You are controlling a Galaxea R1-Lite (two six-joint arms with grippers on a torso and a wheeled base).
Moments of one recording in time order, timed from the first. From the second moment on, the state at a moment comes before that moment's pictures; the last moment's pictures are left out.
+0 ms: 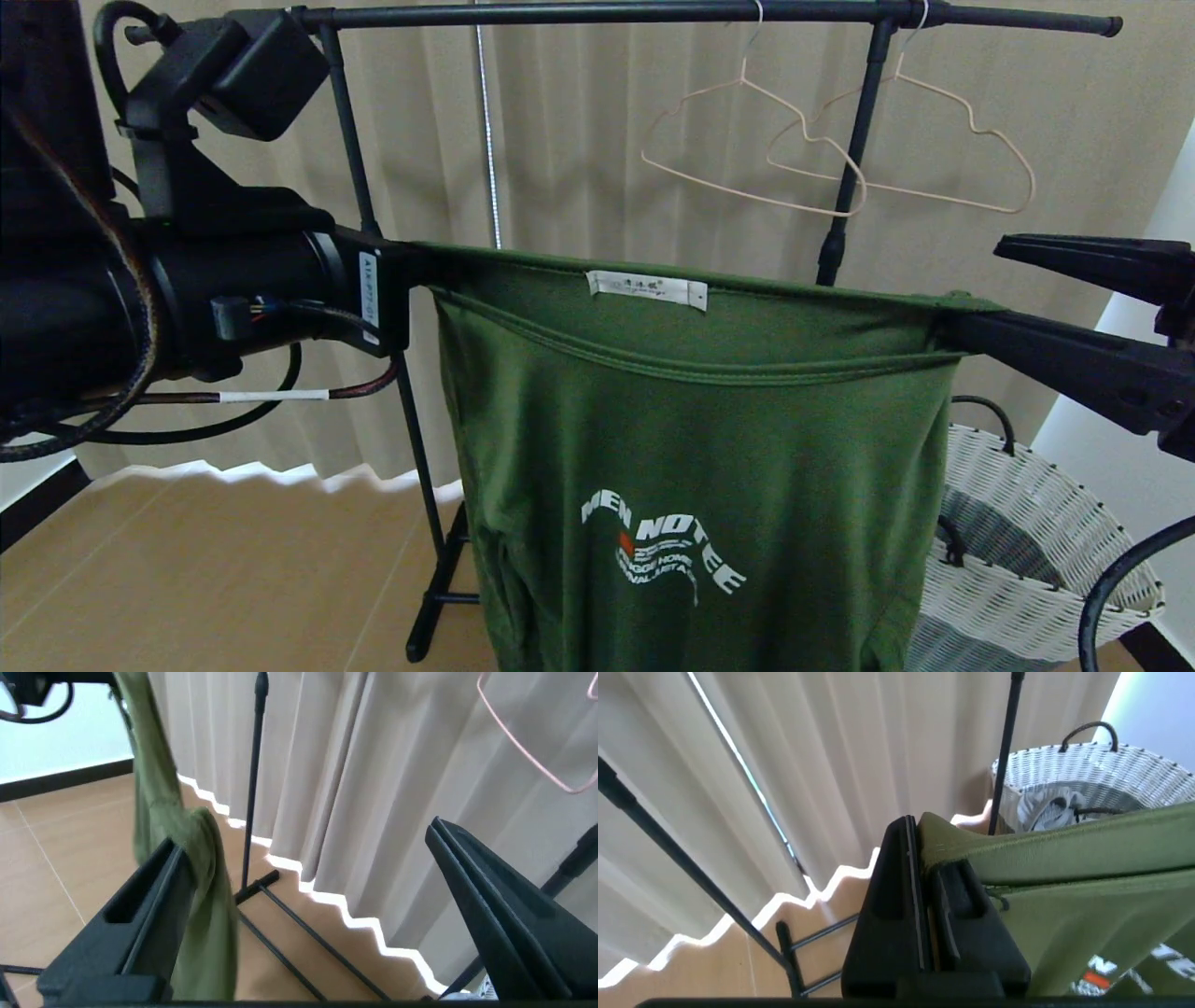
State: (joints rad) left arm -0.59 1.40 -1.12 -0.09 0.12 0.08; right arm 0.47 1.12 -0.81 -0.27 0.24 -0.05
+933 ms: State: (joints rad) left arm -0.57 1.27 -0.91 -0.09 0.11 0.12; right arm 0.24 1.07 -0.69 -0.25 0.27 -0.24
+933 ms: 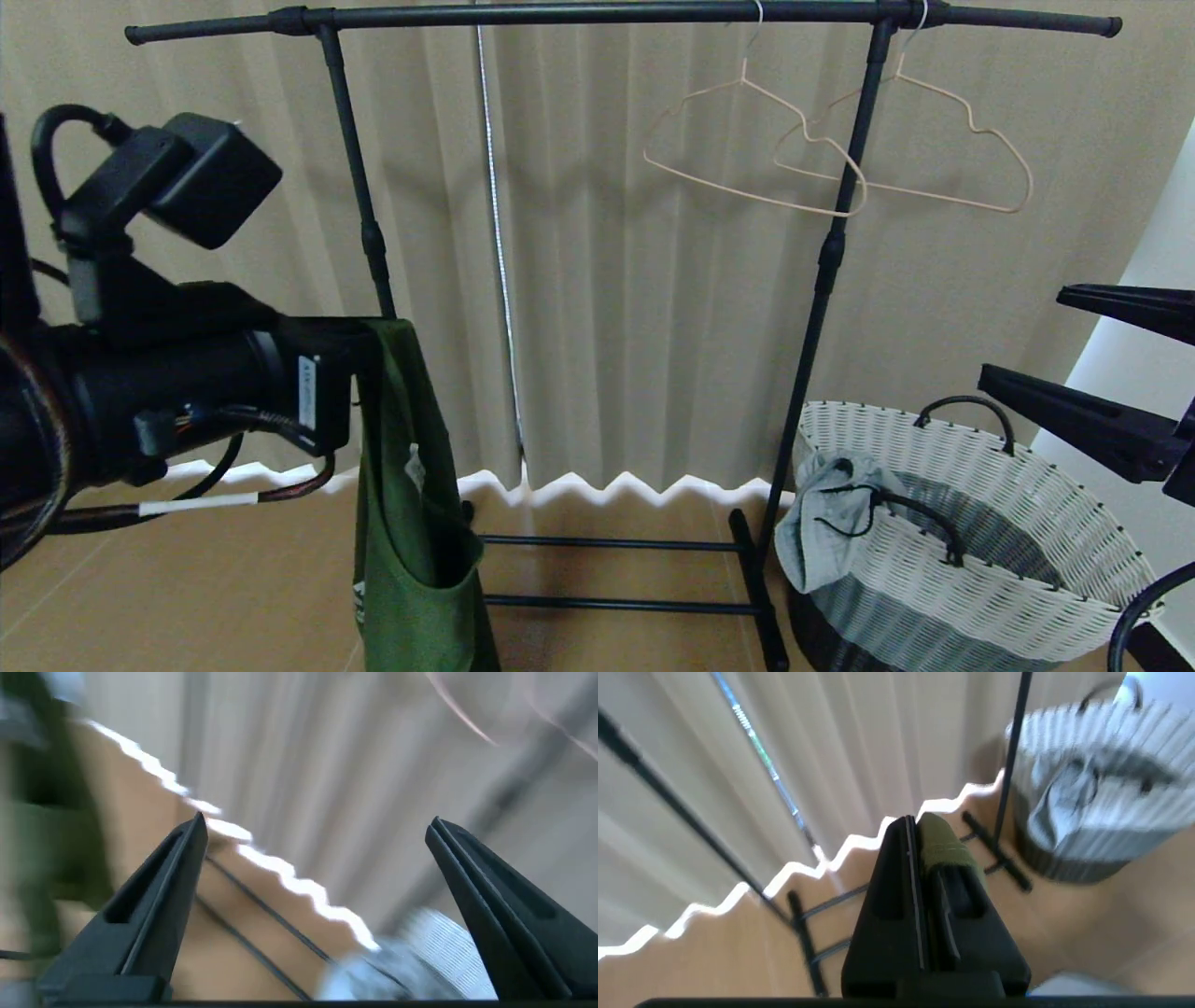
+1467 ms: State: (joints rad) left arm -0.53 1.08 -0.78 -0.09 0.11 0.14; right arm 0.14 1.03 -0.59 -0.29 0.13 -0.28
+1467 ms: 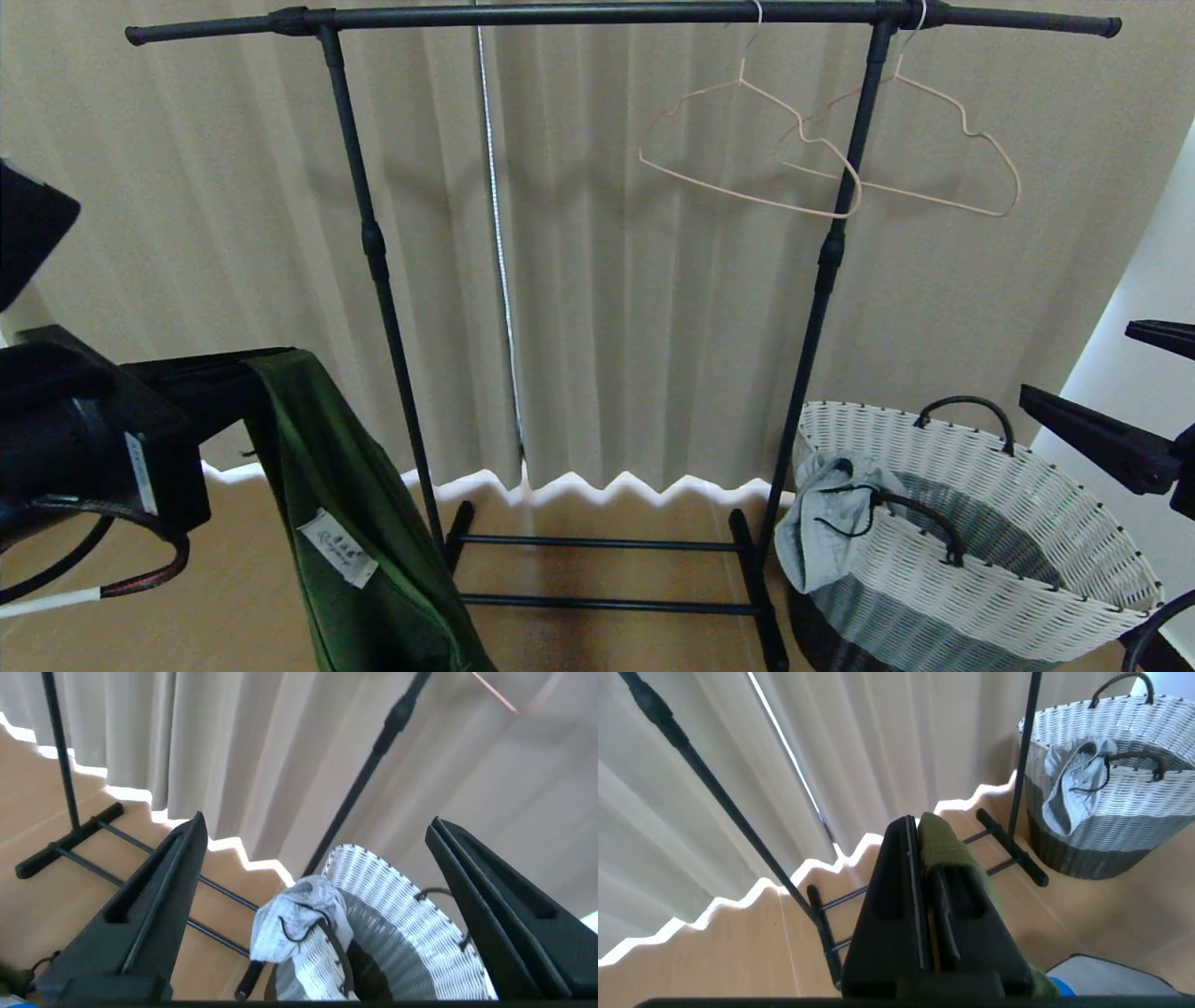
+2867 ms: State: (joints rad) left arm -0.42 1.00 -0.65 -0.09 0.10 0.24; right arm 0.09 0.94 -0.48 -0.30 0.13 -0.28
